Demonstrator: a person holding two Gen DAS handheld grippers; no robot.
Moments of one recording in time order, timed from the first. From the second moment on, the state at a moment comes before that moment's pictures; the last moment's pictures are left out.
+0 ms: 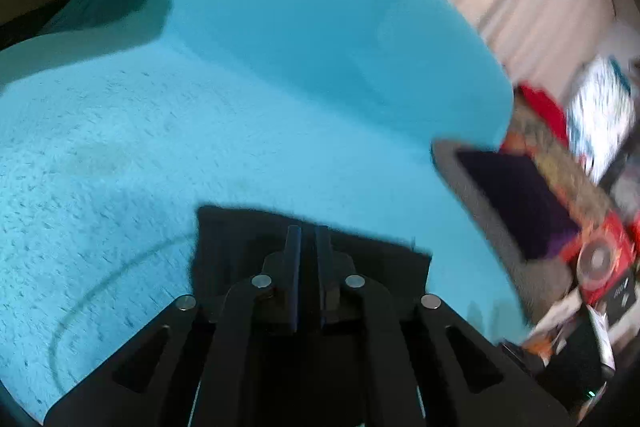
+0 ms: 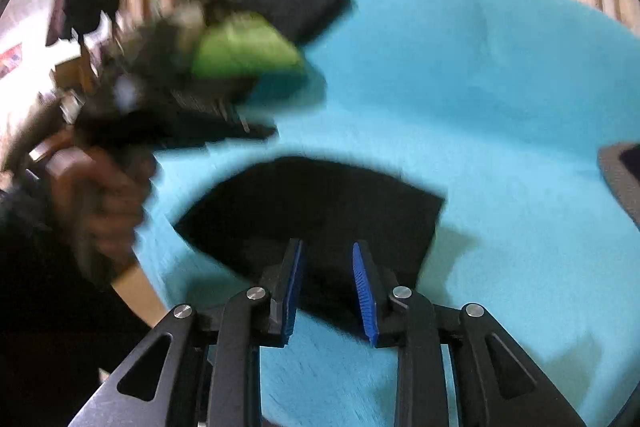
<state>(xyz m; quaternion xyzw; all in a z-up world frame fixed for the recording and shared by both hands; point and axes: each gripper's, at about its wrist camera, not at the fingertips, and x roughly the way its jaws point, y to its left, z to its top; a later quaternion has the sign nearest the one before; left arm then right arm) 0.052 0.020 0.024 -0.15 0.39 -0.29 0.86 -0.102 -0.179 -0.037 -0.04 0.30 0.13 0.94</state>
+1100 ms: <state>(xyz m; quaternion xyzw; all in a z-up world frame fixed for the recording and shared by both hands) 0.014 -0.004 0.037 -0.13 0.35 -0.28 0.88 -0.123 -0.242 -0.031 0.04 0.32 0.07 0.94</state>
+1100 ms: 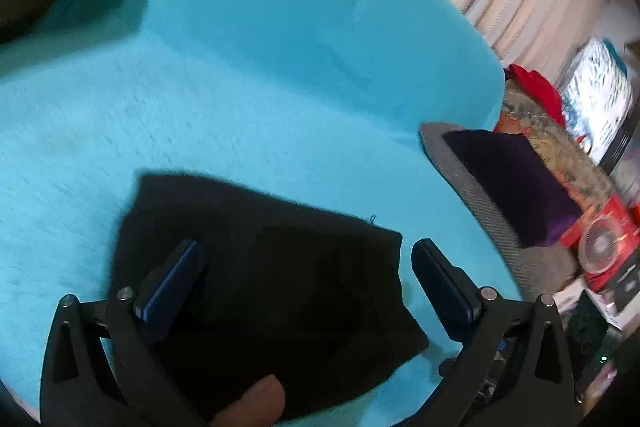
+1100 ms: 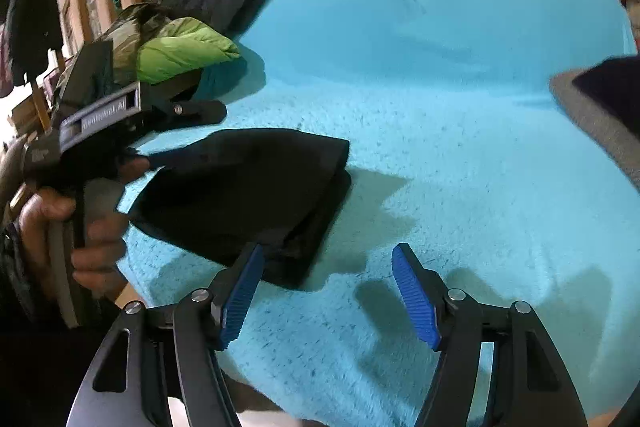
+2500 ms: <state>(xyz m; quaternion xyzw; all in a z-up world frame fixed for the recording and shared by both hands) -0.097 0.021 -0.015 0.00 0.39 -0.09 0.92 -0.162 -0.213 -0.033 -0.01 0.26 0.09 0.96</state>
